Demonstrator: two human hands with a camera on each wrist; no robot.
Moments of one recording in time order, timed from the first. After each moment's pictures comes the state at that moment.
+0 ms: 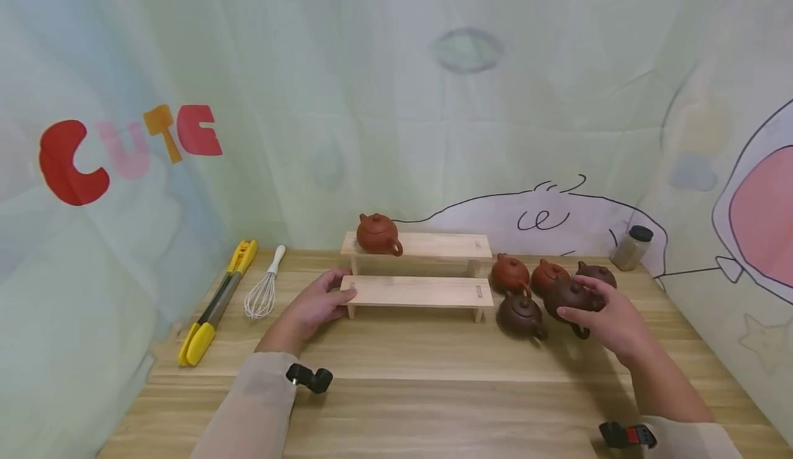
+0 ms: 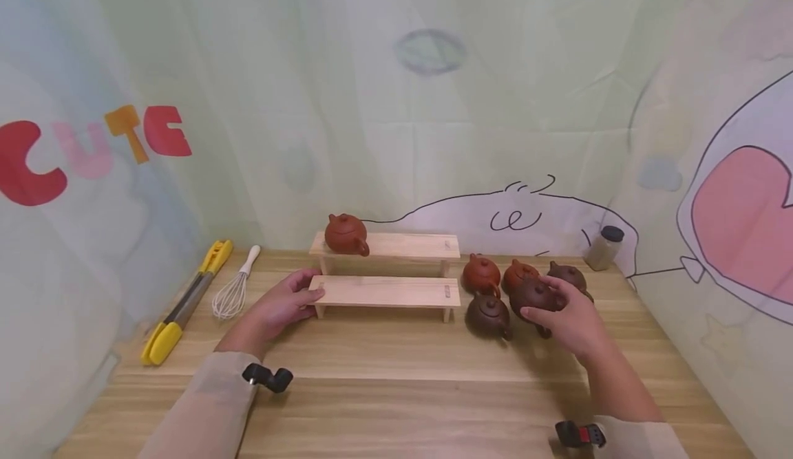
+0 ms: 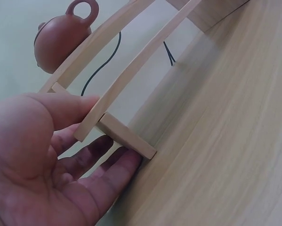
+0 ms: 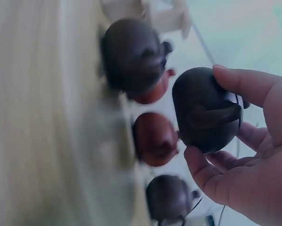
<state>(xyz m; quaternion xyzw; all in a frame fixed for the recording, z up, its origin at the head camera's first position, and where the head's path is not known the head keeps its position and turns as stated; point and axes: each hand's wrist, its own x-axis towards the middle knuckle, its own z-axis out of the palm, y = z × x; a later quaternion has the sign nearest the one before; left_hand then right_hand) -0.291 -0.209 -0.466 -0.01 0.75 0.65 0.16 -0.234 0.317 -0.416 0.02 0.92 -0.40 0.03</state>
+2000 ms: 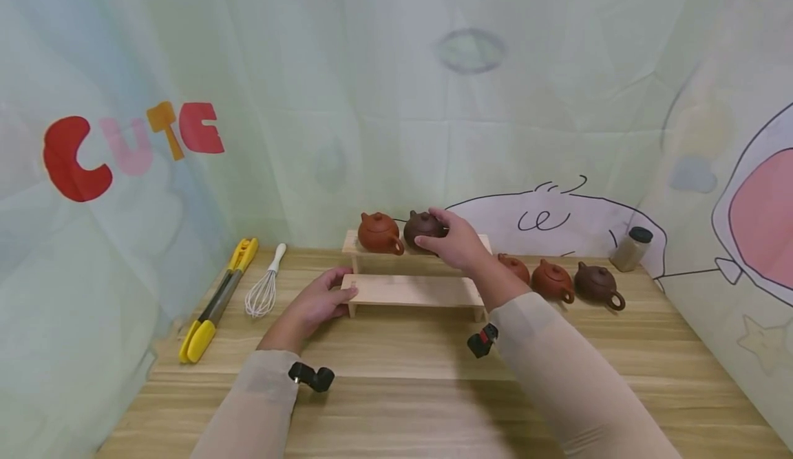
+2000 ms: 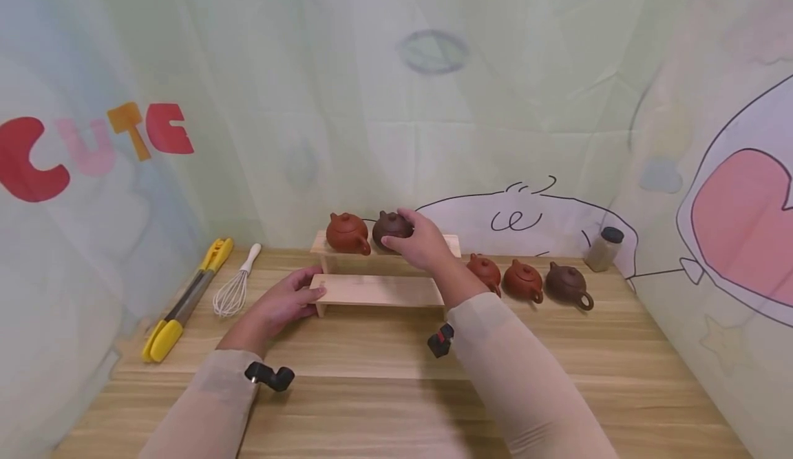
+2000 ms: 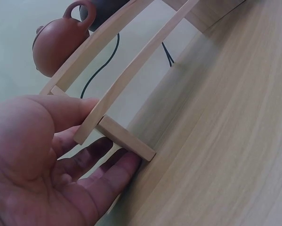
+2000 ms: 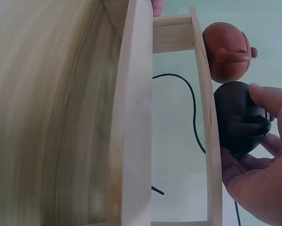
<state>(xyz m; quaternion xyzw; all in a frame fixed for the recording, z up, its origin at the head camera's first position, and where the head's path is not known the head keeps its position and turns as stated) -0.292 -0.208 -0.467 -0.01 0.76 0.63 0.15 -0.343 0.088 -0.366 -0.10 0.89 -0.45 0.03</state>
